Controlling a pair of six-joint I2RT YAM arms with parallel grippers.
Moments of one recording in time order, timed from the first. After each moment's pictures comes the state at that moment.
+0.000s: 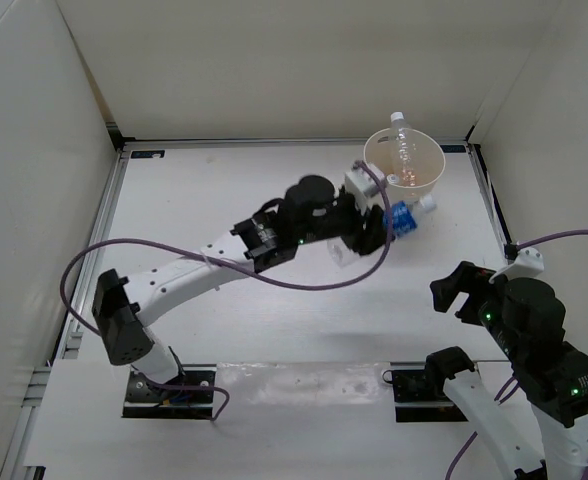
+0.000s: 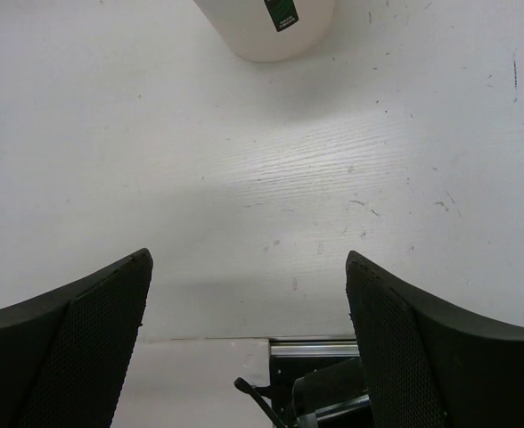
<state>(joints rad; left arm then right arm) -1.04 1.60 1.49 -0.15 0.17 -0.17 0.35 0.40 1.10 -1.20 0.18 0.44</state>
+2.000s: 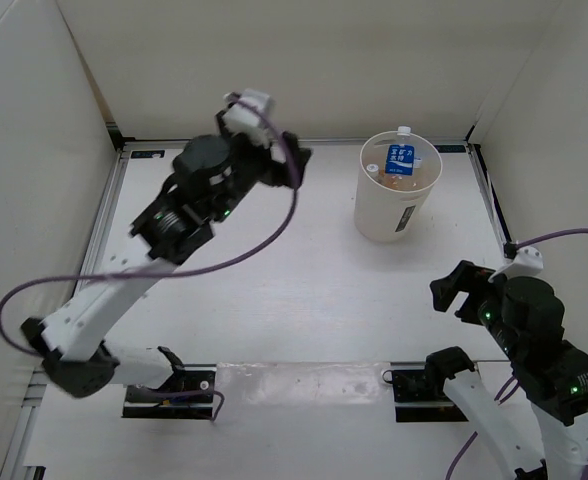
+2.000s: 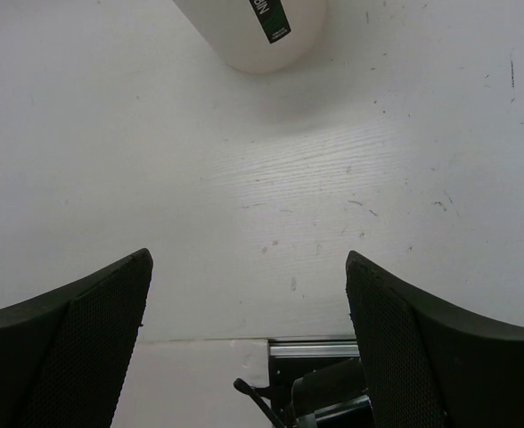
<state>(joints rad) -0.83 1.42 1.72 -0.27 -0.21 -0.09 0.35 0.39 1.10 -1.20 0.19 0.44</state>
